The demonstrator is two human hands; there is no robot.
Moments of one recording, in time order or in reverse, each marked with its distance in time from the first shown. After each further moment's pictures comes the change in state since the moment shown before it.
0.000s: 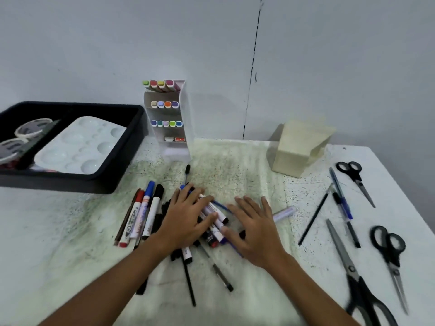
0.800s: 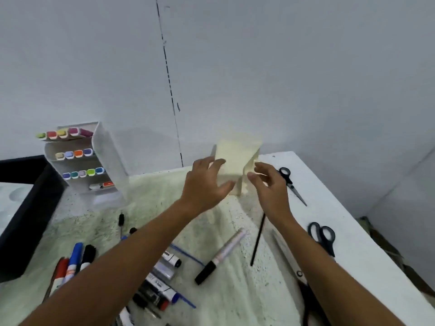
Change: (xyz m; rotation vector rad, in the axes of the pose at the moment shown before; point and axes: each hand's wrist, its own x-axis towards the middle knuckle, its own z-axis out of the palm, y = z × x) left_hand 0.177 0.131 -0.010 -0.273 0.105 0.173; right_hand 0.051 0.096 -0.117 0.740 0.592 0.556
